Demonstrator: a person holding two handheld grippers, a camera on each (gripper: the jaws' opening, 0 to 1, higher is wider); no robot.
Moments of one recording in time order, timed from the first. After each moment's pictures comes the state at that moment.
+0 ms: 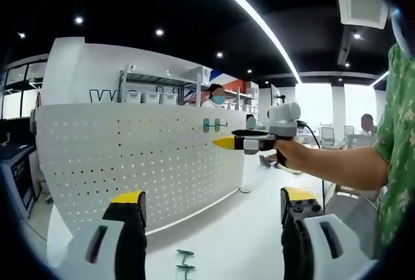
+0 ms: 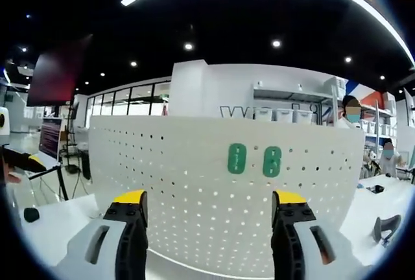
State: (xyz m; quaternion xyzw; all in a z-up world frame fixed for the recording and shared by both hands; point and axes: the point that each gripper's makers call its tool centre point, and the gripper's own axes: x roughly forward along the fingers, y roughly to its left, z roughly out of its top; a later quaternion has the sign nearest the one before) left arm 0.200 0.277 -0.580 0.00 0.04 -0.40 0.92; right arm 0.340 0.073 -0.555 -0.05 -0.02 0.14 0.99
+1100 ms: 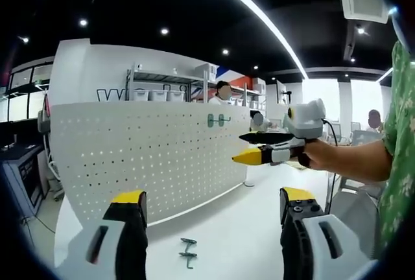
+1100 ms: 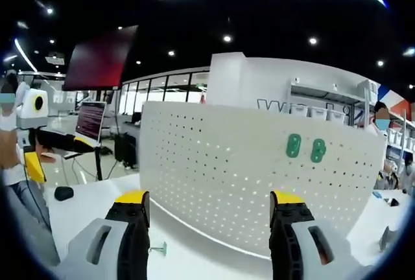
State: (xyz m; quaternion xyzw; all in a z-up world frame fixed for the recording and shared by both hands) left arm 0.177 0.295 -0.587 0.01 0.05 -0.37 0.93; right arm 0.260 0.142 -0.583 -0.09 0.01 0.25 0.96
